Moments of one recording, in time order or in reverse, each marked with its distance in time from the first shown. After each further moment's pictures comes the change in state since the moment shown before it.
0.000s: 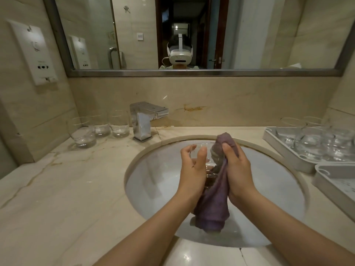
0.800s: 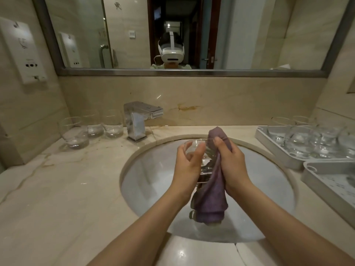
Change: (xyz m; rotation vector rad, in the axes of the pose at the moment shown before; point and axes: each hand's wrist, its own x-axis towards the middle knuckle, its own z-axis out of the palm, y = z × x) left_hand 0.005 0.008 -0.005 -0.105 -0.058 0.036; right_hand 0.007 -0.013 0.006 -0.003 -0.008 -0.004
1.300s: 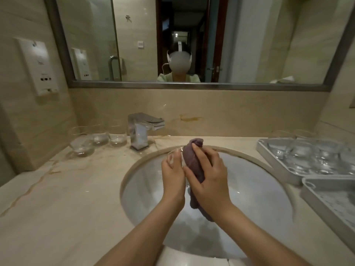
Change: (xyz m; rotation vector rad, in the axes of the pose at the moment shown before) left_hand 0.019 -0.006 -0.009 -0.096 0.339 -0.034; right_hand -0.011 0.027 0.010 -0.814 -0.066 -0.821
